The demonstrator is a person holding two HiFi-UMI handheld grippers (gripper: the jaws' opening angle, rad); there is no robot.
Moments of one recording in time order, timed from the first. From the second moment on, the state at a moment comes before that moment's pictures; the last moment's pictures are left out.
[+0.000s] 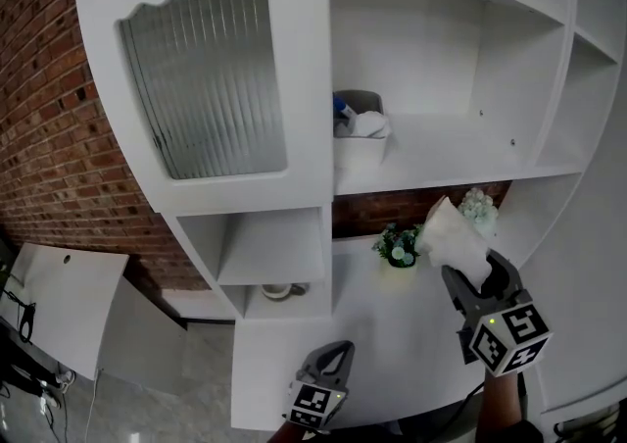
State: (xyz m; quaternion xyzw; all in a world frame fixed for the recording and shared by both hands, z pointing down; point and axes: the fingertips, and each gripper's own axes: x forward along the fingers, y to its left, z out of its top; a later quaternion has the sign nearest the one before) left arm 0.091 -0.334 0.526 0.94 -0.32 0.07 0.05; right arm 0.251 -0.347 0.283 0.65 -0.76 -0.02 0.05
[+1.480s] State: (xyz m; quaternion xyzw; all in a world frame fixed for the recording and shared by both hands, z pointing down) left arm 0.067 -0.347 0.531 0.91 -0.40 0.07 0.06; right arm 0.279 -0.492 0.192 0.62 -0.77 -0.02 0.14
